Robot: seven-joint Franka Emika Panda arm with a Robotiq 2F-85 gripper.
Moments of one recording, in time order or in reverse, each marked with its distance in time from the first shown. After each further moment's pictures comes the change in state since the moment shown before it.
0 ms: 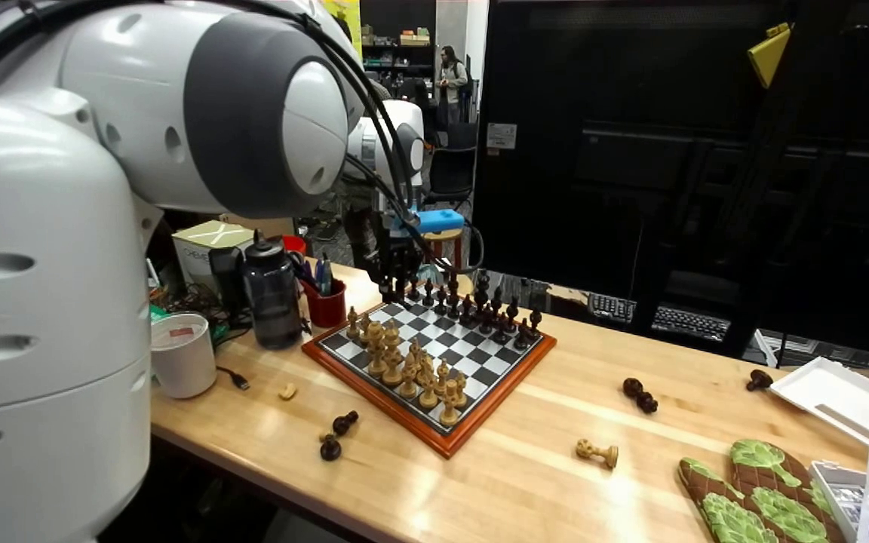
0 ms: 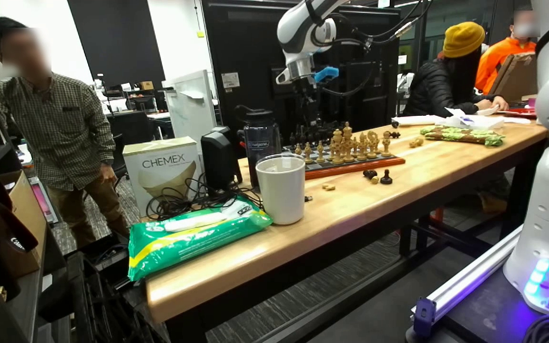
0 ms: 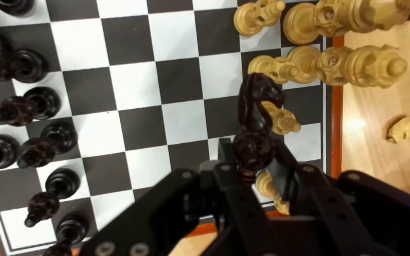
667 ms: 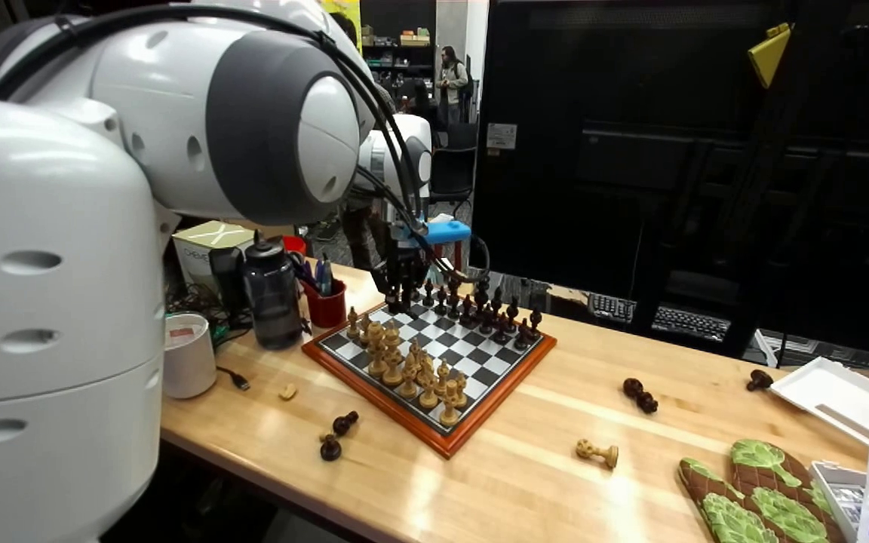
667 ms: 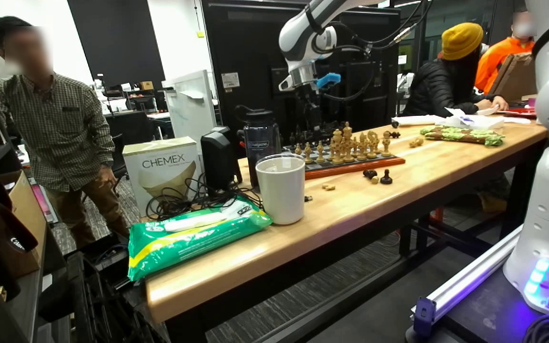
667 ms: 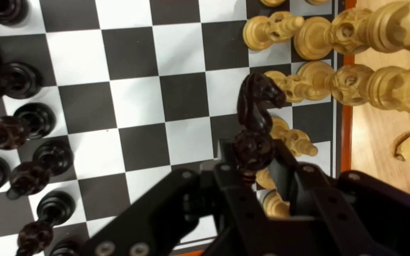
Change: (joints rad) arm 0.001 0.037 -0.023 0.007 -0.004 -0.003 -0.036
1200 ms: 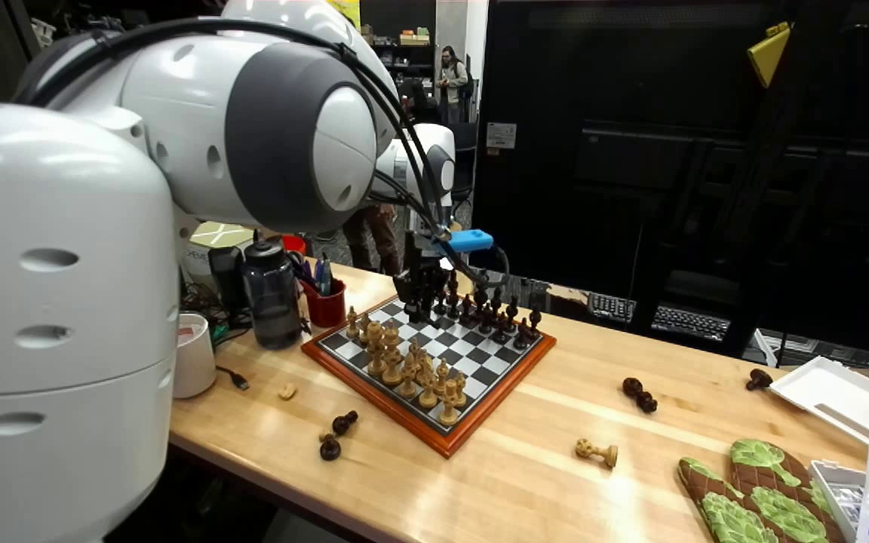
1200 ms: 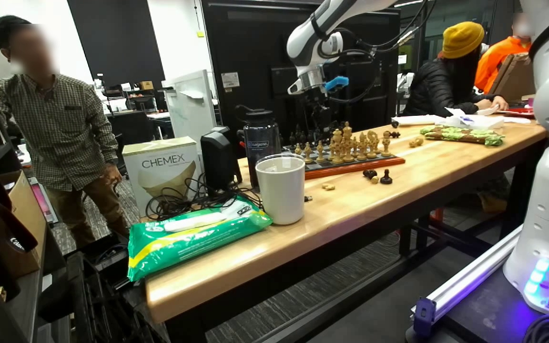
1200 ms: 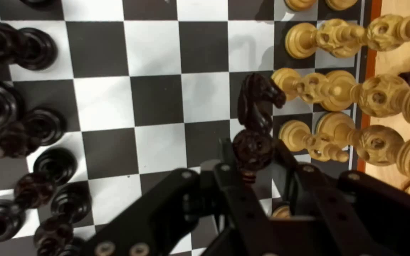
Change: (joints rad) arm -0.024 0.035 -0.047 0.023 -0.005 -0.015 -0.126
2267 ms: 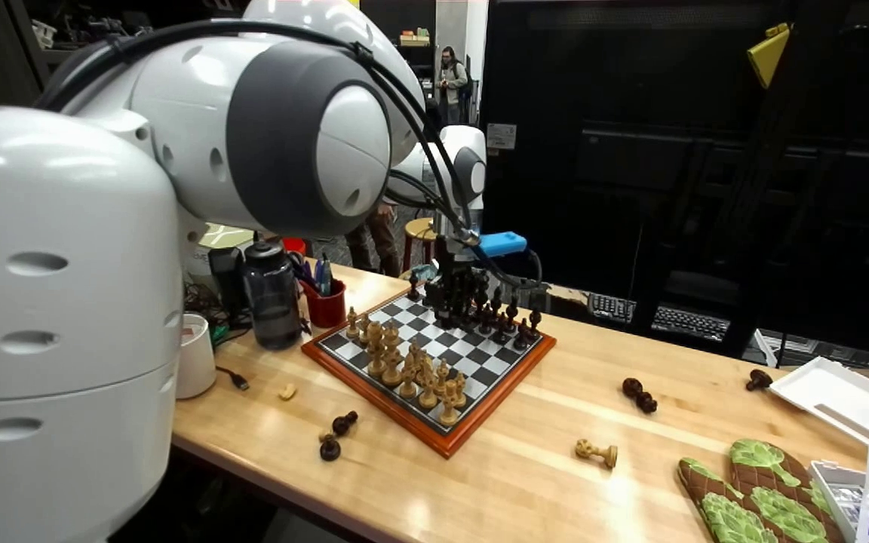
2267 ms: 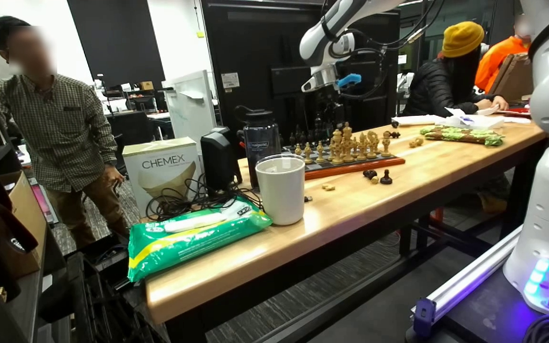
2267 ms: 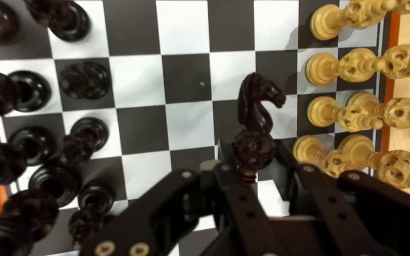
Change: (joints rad) arm -0.035 -0.009 -0.063 0.002 -0.029 0.014 -0.065
